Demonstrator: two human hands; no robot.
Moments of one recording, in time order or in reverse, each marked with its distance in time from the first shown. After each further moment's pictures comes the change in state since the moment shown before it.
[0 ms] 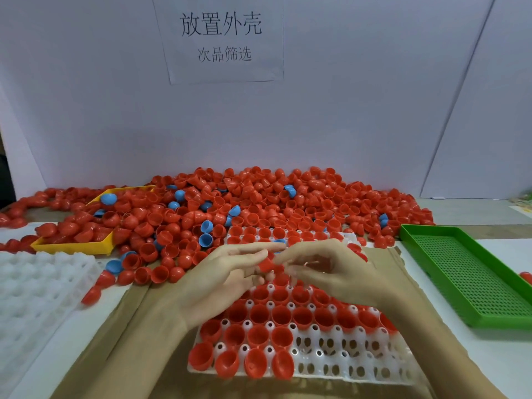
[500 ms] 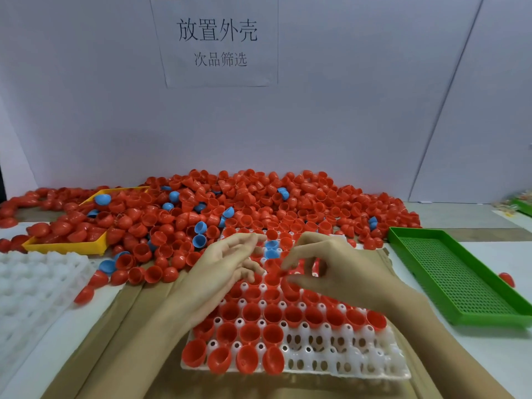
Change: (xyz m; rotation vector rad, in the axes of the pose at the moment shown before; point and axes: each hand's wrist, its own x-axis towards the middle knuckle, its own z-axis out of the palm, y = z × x) left_hand 0.006 -0.007 0.010 0.024 0.315 0.112; right_hand -0.010 -0.035 -0.013 -0.431 -0.033 0.112
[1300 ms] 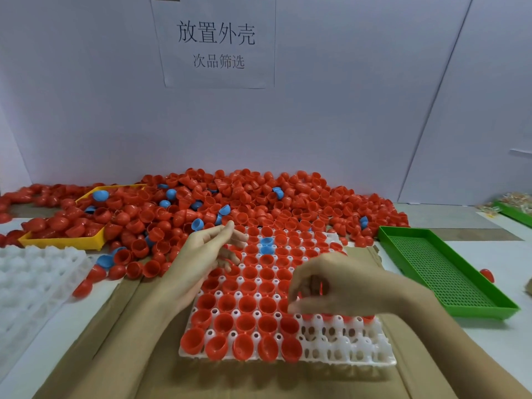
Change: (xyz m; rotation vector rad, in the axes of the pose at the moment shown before) left_hand -0.002 0.009 -0.014 0.093 0.171 0.028; right_hand -0.015 -0.015 -0.008 0.002 -0.373 0.109
